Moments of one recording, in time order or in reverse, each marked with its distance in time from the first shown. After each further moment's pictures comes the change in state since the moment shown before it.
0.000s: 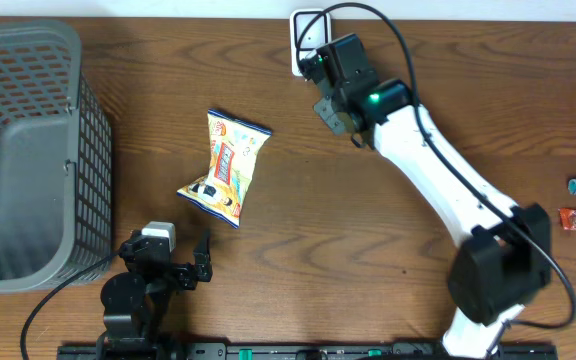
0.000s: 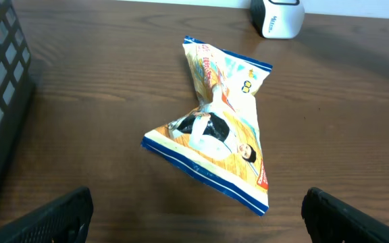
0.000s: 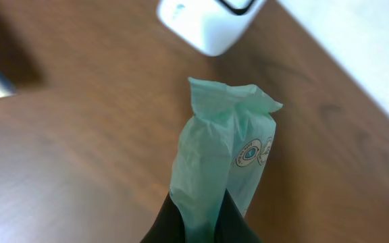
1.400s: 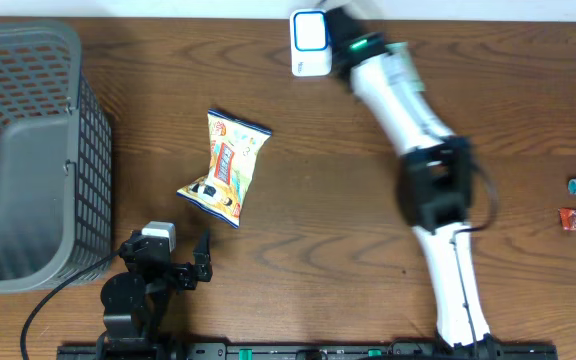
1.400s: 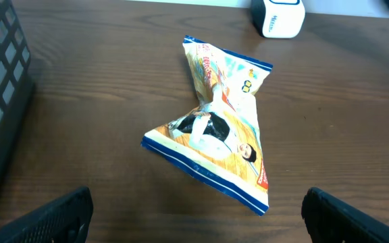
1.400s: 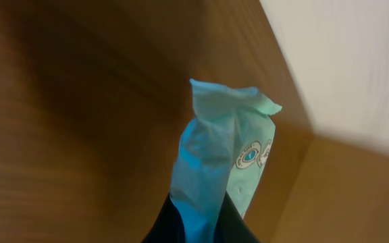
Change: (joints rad) left arm 0.000 0.001 0.000 0.000 0.000 0.000; right arm -0.191 0.617 0.727 -0.360 0.468 -0.127
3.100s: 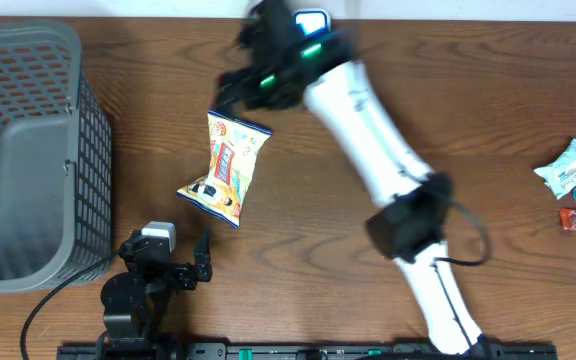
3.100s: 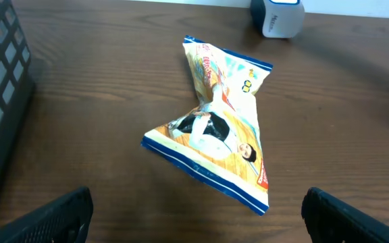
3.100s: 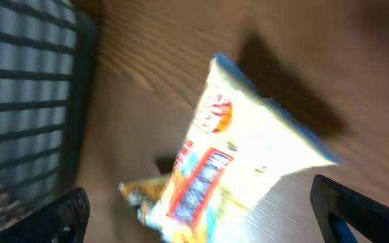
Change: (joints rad) left arm 0.000 0.000 0.000 0.000 0.000 0.000; right arm 0.349 -0.069 0.219 -0.149 -1.064 0.799
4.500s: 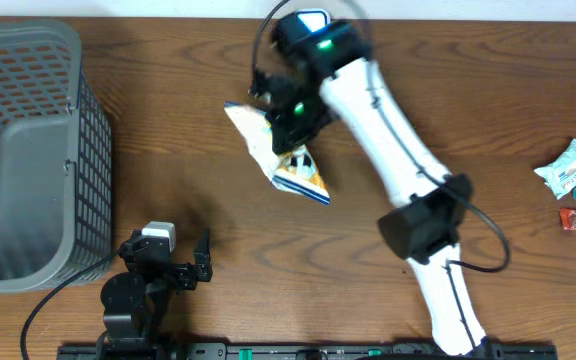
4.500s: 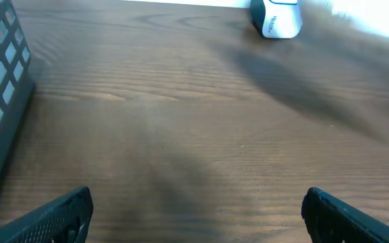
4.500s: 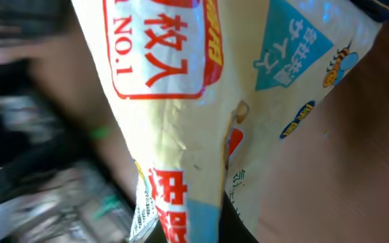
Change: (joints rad) left arm 0.000 0.000 0.000 0.000 0.000 0.000; right arm -0.096 -0.089 -0.015 -0.506 -0.158 -0.515
